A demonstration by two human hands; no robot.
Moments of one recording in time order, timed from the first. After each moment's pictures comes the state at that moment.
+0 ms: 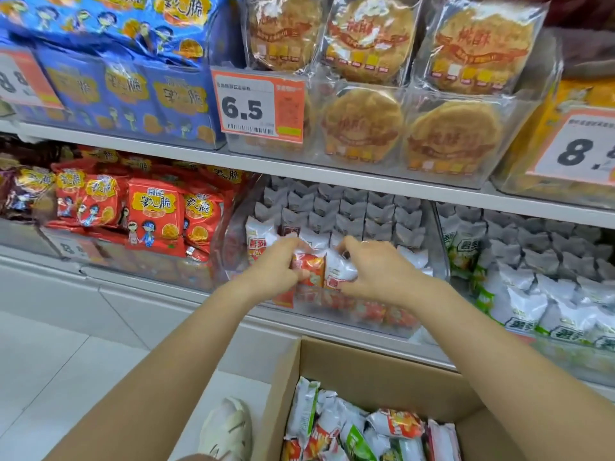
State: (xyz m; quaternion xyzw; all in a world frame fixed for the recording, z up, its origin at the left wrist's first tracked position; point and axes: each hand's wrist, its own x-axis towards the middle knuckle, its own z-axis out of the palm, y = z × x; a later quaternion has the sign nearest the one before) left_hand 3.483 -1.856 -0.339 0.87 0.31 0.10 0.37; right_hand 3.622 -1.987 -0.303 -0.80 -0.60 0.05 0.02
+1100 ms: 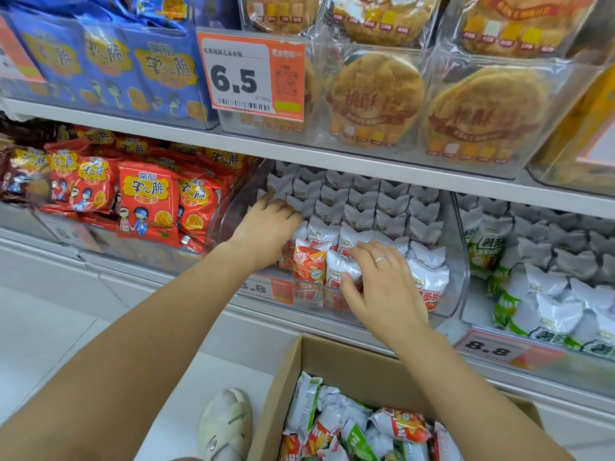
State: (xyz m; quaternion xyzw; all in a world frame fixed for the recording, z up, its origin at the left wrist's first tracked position) left_hand 3.507 -1.801 -0.345 0.96 0.20 0.02 -0.19; right_hand 3.621 -1.997 -0.379 -0.79 -0.55 -0.15 0.20
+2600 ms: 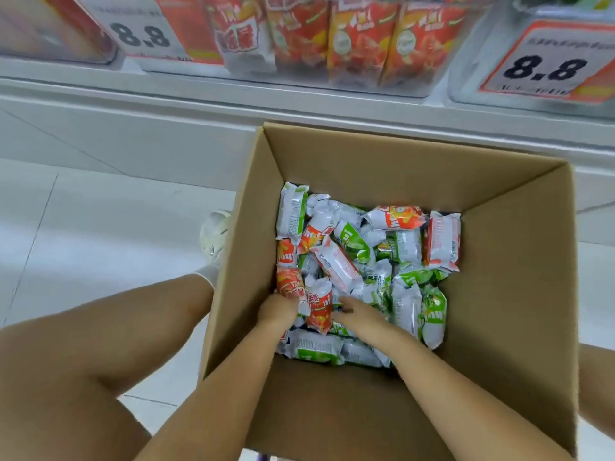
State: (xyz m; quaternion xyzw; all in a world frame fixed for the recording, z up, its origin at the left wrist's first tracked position) left_hand 3.379 -2.077 -0.636 0.56 0.65 -0.27 0.44; right_hand 3.496 -2.195 -0.643 -0.75 -0.20 0.62 0.12
